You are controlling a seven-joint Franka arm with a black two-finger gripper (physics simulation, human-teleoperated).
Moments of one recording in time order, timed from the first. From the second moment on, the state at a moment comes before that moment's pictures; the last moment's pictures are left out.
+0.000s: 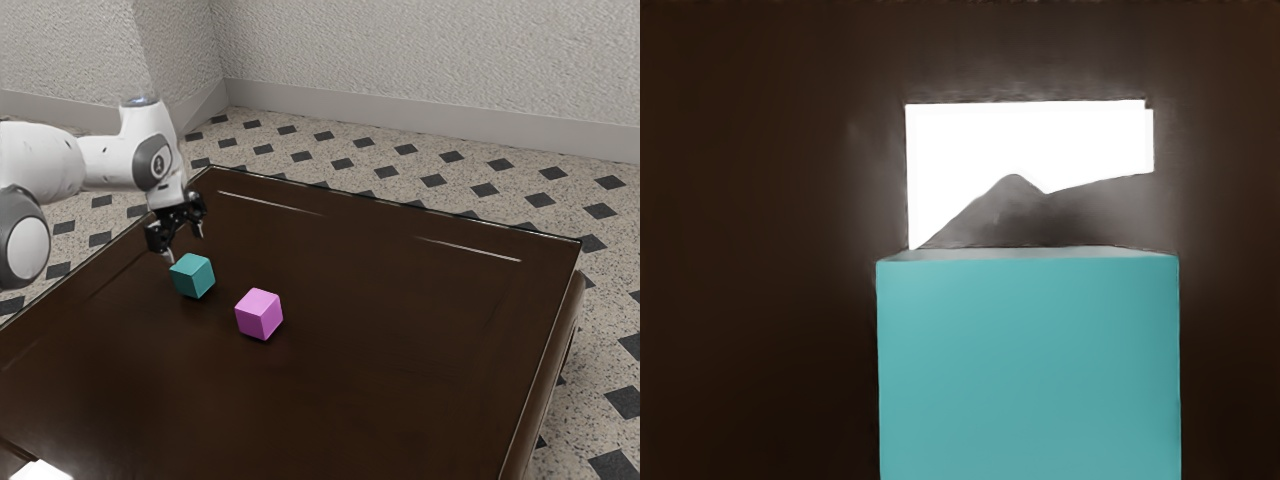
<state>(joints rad) 0.21 0.64 0.10 -1.45 -0.06 2.10 1.91</state>
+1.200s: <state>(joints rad) 0.17 0.35 0.00 -1.70 -0.18 2.04 2.03</state>
